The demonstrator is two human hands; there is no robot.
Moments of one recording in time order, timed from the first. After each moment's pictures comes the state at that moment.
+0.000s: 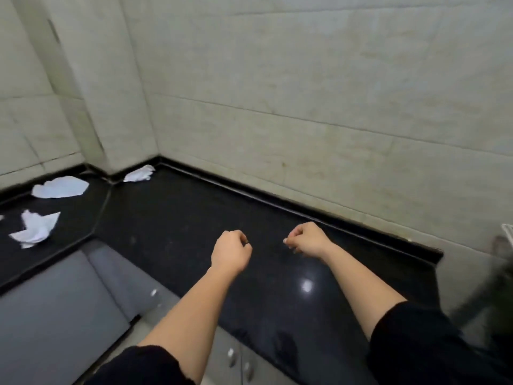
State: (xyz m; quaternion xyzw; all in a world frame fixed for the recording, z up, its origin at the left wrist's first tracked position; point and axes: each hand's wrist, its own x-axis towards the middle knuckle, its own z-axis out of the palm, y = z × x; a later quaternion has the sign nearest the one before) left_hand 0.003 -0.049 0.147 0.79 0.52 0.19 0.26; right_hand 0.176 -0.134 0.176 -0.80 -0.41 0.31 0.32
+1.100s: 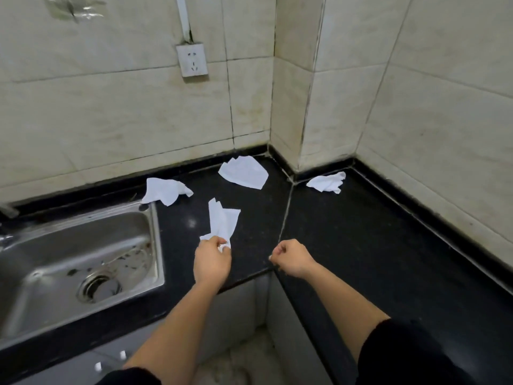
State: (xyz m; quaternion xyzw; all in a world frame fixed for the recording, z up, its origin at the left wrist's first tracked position) left_hand -0.415 0.408 0.068 0.48 0.79 0.31 0.23; right_hand -0.227 0.429 0.089 -0.66 -0.60 0.43 0.14
